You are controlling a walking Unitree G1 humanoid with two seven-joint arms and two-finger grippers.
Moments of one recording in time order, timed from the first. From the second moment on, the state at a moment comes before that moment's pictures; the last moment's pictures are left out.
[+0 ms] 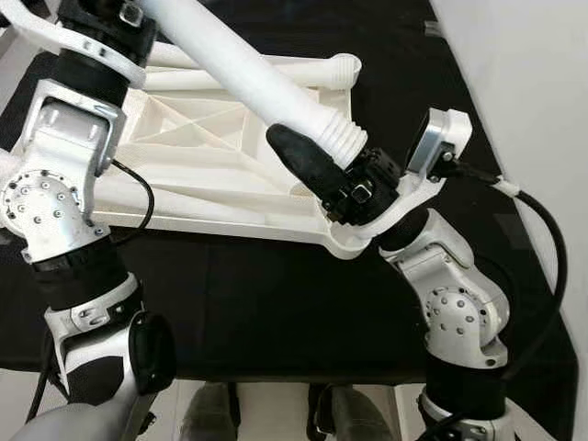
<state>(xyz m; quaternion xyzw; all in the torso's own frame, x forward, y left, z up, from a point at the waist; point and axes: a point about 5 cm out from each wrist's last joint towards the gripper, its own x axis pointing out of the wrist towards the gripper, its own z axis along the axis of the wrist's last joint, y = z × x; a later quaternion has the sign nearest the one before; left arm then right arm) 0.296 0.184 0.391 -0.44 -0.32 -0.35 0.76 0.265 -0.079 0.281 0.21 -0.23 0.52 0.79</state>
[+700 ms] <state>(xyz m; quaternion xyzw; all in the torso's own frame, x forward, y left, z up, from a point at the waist) 0.288 0.210 0.433 -0.40 -0.39 -0.33 0.76 0.272 -0.080 0.261 0.18 -0.19 0.52 0.82</state>
